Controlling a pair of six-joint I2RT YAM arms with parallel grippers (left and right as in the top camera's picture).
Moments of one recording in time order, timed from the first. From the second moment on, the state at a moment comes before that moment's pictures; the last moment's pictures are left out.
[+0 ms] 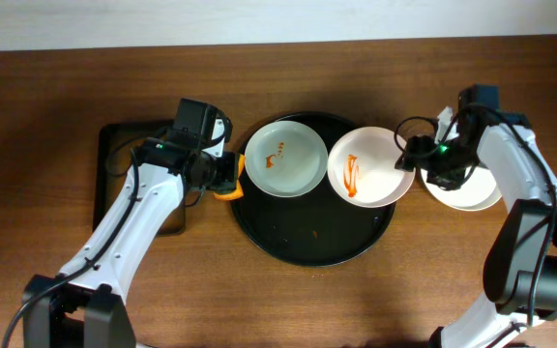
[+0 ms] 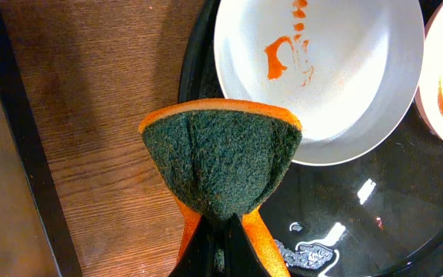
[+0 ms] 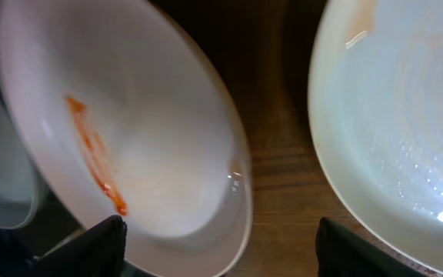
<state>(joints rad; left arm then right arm) -0.28 1.63 1.26 -0.80 0.13 -0.19 -0.17 1.87 1.34 -0.91 -0.33 0.17</state>
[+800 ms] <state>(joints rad) -0.28 1.63 1.26 -0.80 0.17 -0.19 -0.16 1.72 1.20 -0.95 -0.25 0.24</state>
